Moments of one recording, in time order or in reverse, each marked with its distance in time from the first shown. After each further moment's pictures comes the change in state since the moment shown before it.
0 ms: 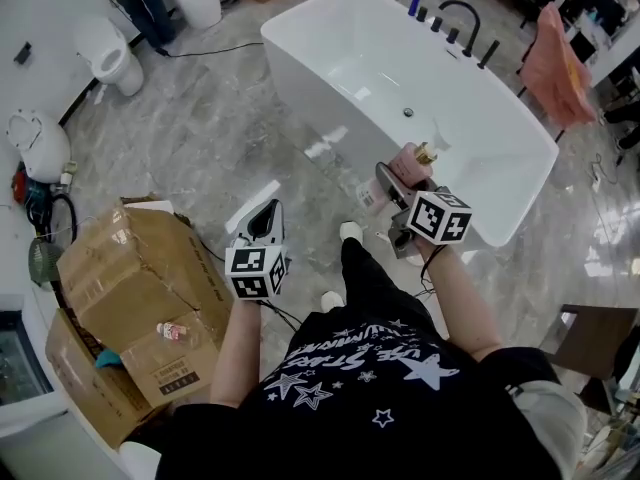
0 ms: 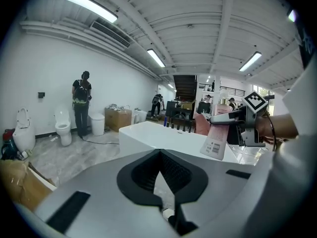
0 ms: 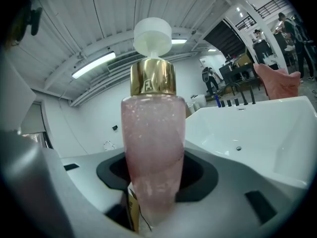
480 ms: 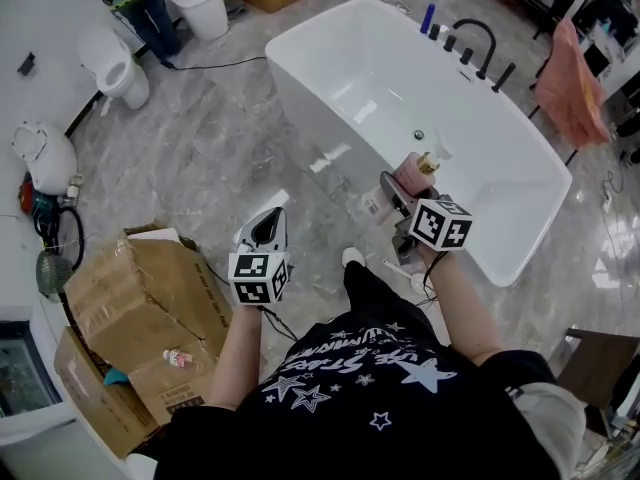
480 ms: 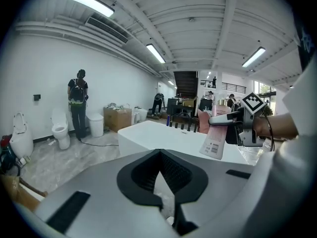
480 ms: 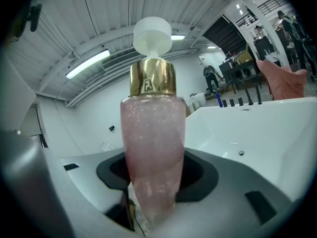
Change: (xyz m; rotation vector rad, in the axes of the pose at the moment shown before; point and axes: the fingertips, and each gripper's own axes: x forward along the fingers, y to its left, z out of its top) left arm 0.101 0.032 0.041 0.021 0.030 0.006; right arm 0.094 -0.058 0.048 0.012 0.020 -0.005
